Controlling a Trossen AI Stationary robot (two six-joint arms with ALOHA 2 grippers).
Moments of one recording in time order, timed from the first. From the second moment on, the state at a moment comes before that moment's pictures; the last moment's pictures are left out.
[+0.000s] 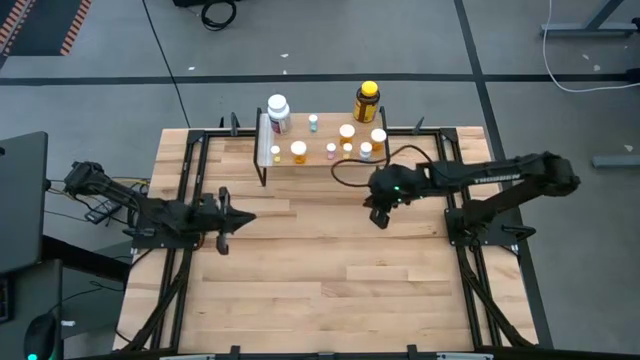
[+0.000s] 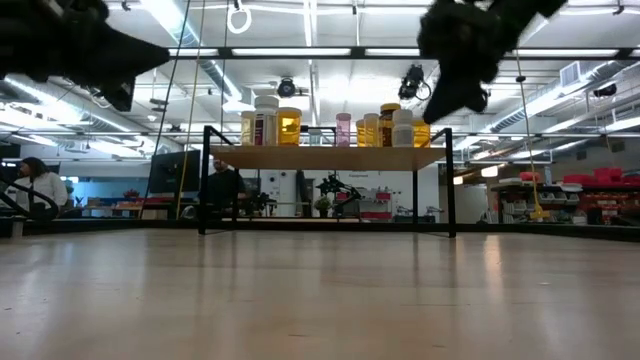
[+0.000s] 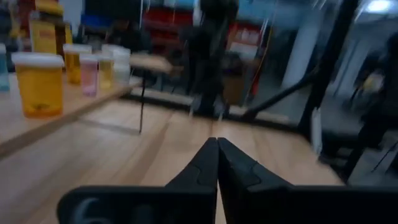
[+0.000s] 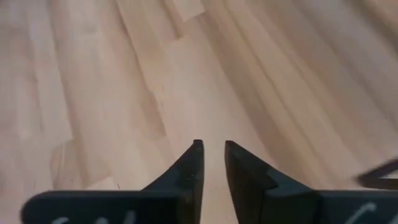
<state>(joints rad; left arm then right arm) -0.40 0.44 0.08 0.42 -0.54 -0.16 -0.05 1.22 0.92 -0.57 0.07 0.41</state>
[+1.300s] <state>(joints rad) -0.39 0.27 0.01 0.43 -0.35 -0.03 -0.14 1.03 0.01 0.88 -0.16 0.13</state>
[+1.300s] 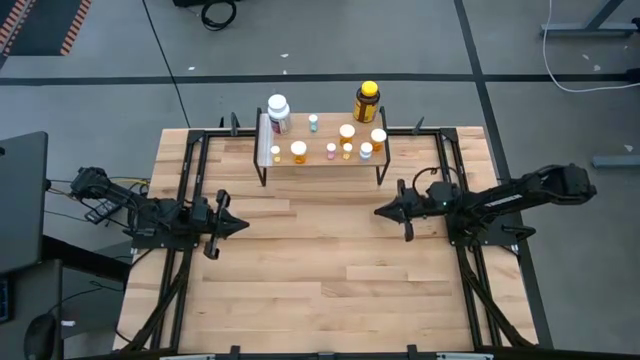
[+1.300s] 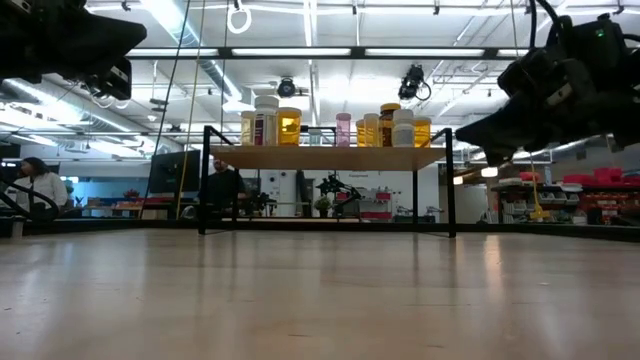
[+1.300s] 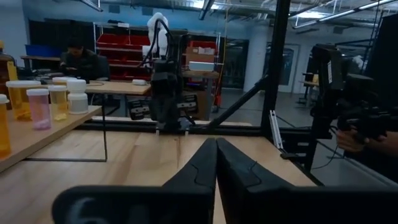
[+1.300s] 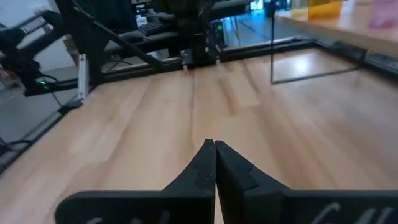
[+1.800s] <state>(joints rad) -0.40 0.12 0.01 0.33 -0.45 -0.06 -0.46 0.76 0.01 0.50 -0.62 0.18</state>
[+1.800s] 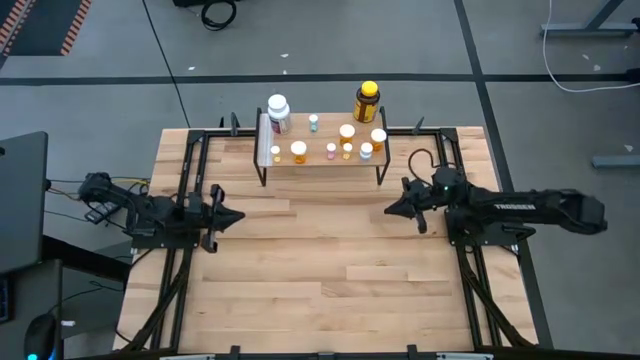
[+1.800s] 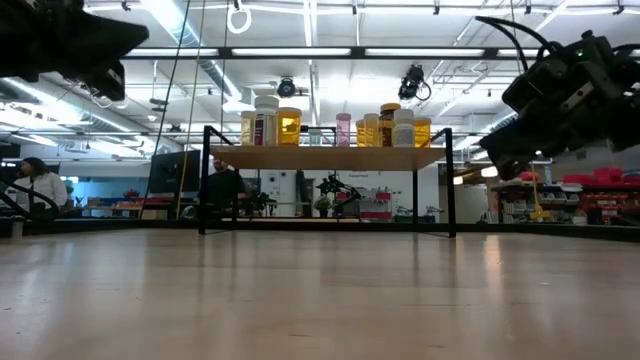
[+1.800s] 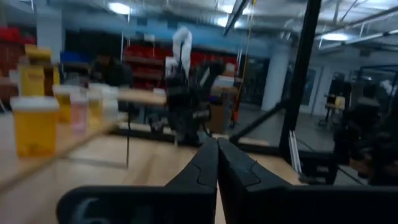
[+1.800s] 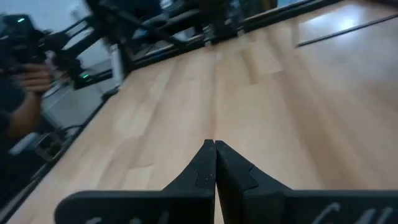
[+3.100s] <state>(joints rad) -0.37 0.01 0.01 0.07 -0.56 -0.13 -0.35 0.20 0.01 0.04 0.05 0.40</state>
